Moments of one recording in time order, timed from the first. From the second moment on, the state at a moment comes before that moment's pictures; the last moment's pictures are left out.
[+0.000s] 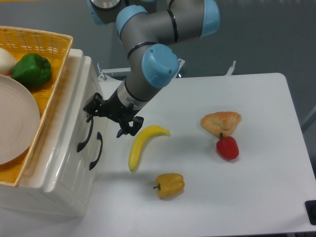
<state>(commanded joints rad) 2.35 -1.82 -1.54 -1.48 0.98 0.61</state>
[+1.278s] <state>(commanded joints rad) 2.33 -1.85 -1.55 -1.42 1.00 0.61</state>
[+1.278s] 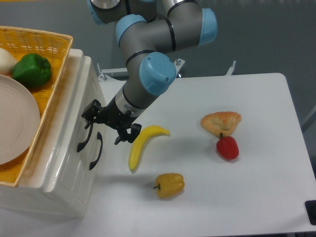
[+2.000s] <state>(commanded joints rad) 2.31 -1.86 -1.56 -1.39 1.00 0.61</state>
